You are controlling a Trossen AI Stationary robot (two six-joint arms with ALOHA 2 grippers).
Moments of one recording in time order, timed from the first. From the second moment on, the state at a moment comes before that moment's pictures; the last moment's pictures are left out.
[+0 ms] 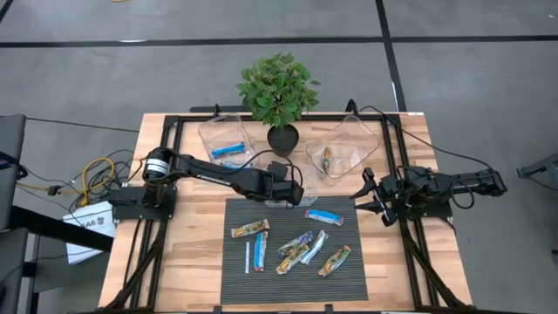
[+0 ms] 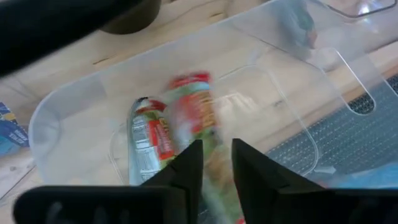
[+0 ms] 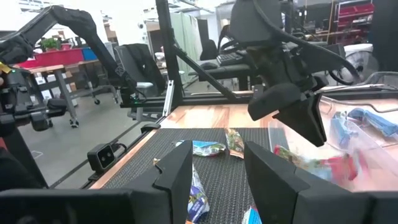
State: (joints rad) left arm -0.07 1.98 1.48 -0.64 -0.50 -1.11; right arm 0.10 0.05 0.01 0.03 -0.21 0.09
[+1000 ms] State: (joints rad) left arm -0.21 1.92 1.48 -0.38 -0.53 -0.70; right arm 0.10 0.05 0.01 0.03 -0.21 0.09
